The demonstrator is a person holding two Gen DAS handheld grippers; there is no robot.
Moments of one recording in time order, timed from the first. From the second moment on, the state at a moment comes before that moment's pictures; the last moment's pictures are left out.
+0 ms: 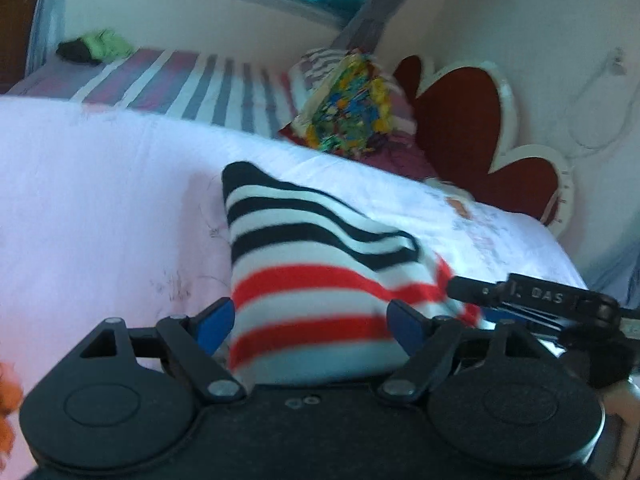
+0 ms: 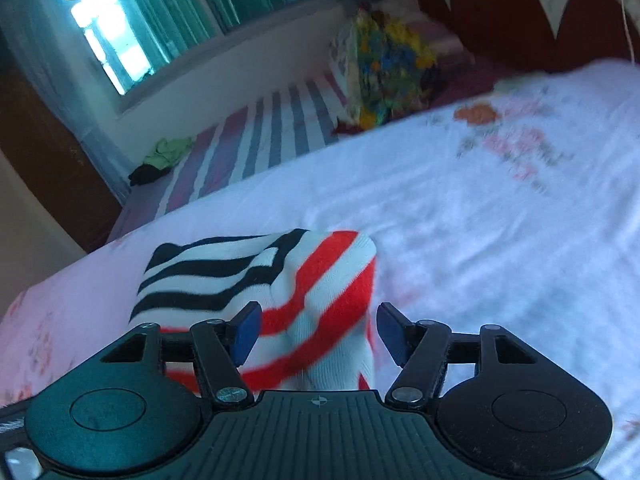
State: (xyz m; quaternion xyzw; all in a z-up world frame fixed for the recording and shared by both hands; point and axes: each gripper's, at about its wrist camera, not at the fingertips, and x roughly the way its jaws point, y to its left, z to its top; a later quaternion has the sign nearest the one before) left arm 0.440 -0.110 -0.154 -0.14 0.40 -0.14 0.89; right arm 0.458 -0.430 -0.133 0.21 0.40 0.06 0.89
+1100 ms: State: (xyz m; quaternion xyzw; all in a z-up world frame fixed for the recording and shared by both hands) left arm 0.513 -0.099 -0.179 -0.16 0.41 -0.05 0.90; right arm 0.509 -0.402 -0.168 0.07 0.37 0.00 0.93
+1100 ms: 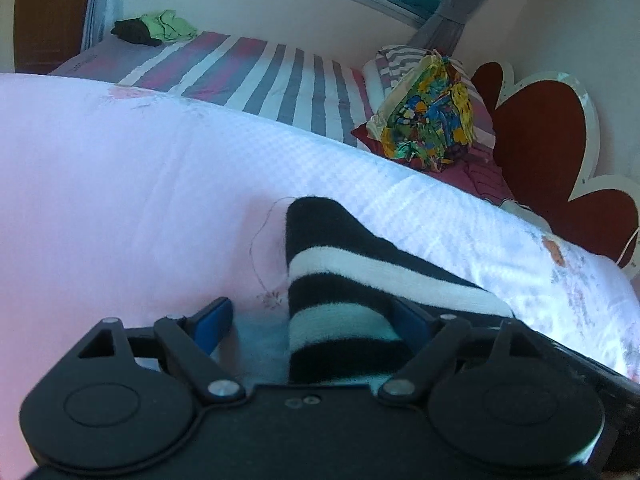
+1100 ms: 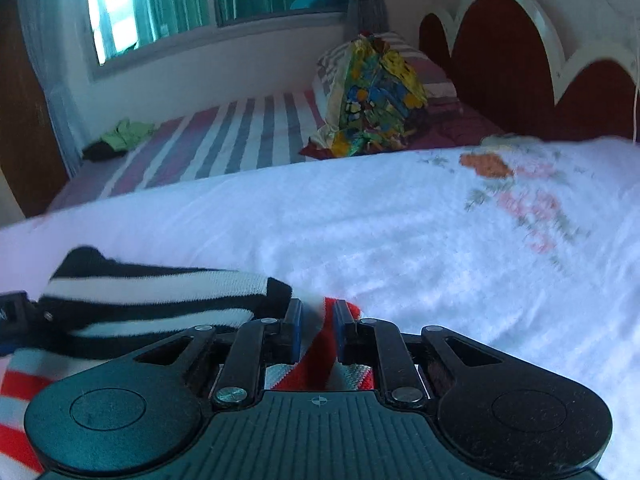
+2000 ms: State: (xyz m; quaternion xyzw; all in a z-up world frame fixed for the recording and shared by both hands) left arm 0.370 -0.096 -0.156 -0.09 0.40 -0.12 0.91; right arm 0.361 -0.382 -0.138 0.07 0.35 0.05 0.93
